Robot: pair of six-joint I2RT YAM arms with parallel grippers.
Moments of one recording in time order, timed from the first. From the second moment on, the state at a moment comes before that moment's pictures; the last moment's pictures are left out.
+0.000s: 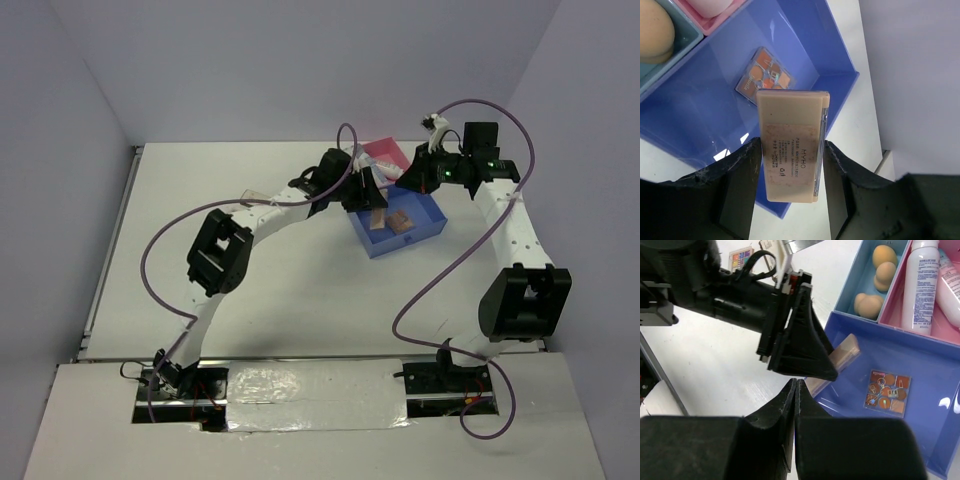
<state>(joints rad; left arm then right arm) -0.66 2.25 1.88 -0.14 0.35 -0.79 -0.05 1.53 1.46 -0.63 -0.84 -0.22</state>
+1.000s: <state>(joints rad) -0.67 2.32 1.97 -0.25 0.26 -0.84 -0.05 1.53 1.45 -0.66 -0.90 -0.26</state>
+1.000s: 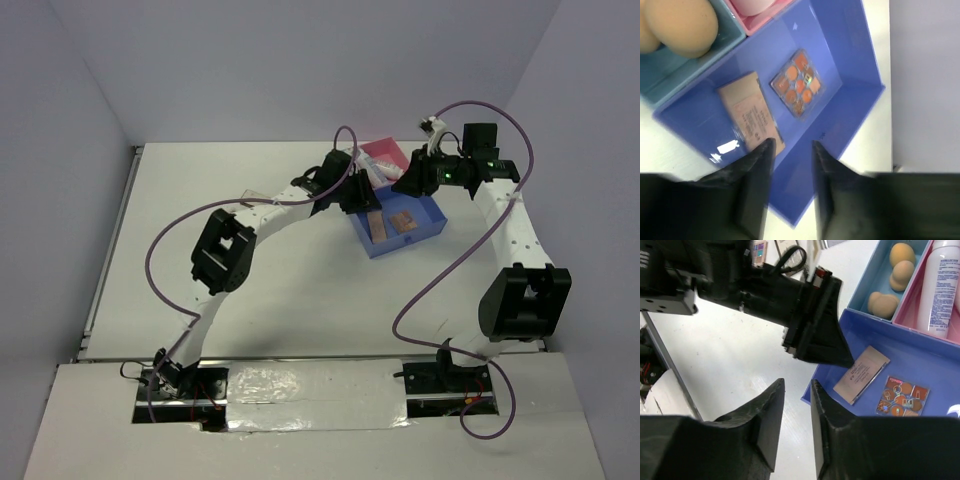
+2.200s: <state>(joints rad) -0.26 0.89 0.83 -0.48 -0.11 -0.58 0.56 2.39 2.29 -0.93 -0.28 -0.25</state>
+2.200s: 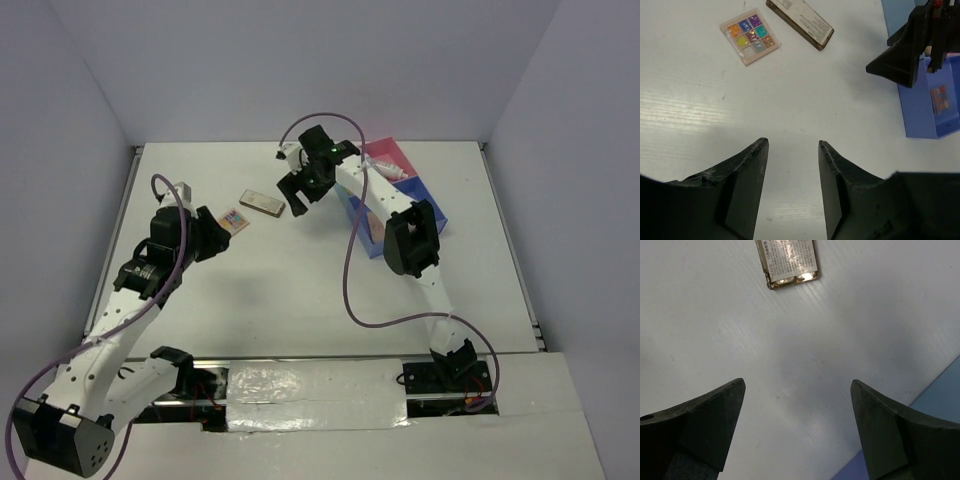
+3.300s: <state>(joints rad) -0.26 1.41 1.04 -0.45 -0.12 -0.80 0.51 2.13 1.91 -0.48 -0.42 -0.38</state>
